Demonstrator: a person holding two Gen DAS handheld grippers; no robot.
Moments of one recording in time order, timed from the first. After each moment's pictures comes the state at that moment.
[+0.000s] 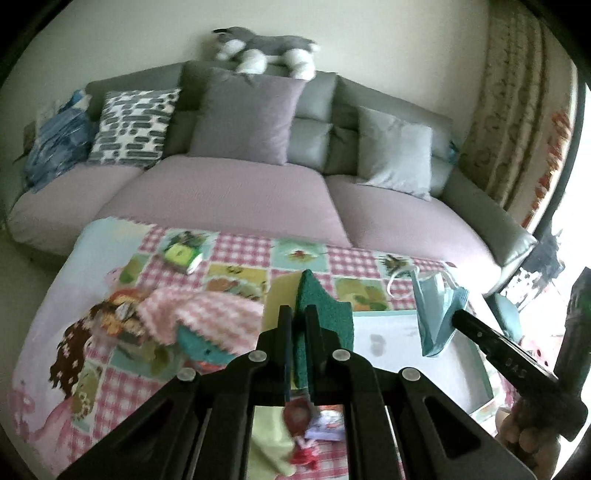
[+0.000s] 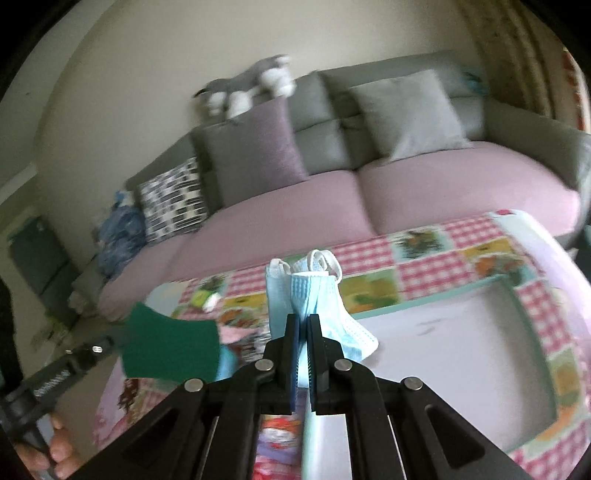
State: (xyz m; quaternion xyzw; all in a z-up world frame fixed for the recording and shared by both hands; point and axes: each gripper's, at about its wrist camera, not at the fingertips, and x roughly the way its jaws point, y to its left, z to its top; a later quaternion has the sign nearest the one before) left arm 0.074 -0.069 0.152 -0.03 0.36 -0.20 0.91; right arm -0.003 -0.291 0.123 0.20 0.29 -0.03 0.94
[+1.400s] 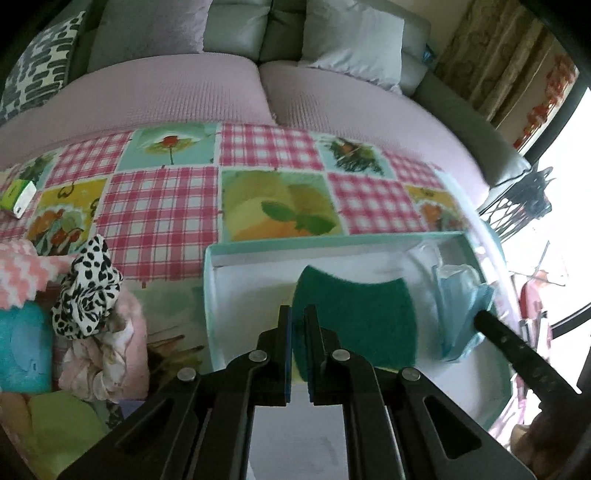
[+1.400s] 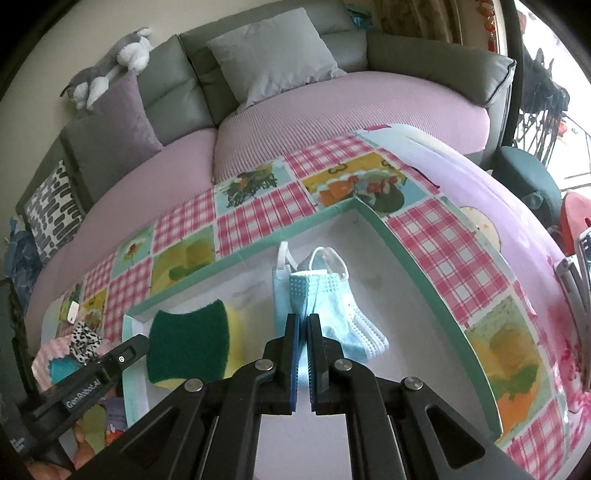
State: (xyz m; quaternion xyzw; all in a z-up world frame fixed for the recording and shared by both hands) left arm 0.137 -0.236 -0.009 0.01 0.51 -0.27 0.81; right arm 0.012 -0.421 0.015 0.24 0.40 -0.20 0.86
